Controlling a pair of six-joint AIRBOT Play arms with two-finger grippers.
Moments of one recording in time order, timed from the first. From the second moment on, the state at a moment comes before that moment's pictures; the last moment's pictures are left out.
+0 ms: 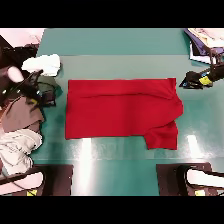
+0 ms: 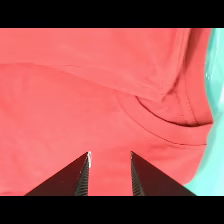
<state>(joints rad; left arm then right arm) 0.12 -1.32 1.09 1.33 -1.27 -1.50 -0.23 -1.39 1.44 -1.18 1.43 1.41</state>
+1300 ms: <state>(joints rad) 0.10 -1.10 0.61 0.92 -1.10 -1.31 -0.42 -1.12 1.01 -1.17 1.53 1.38</state>
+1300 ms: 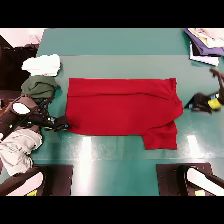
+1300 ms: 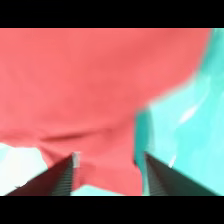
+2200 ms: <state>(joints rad) 0.09 -1.10 0.66 0.95 -1.16 -1.31 -0.34 -1.11 0.63 -1.08 1.22 1.27</state>
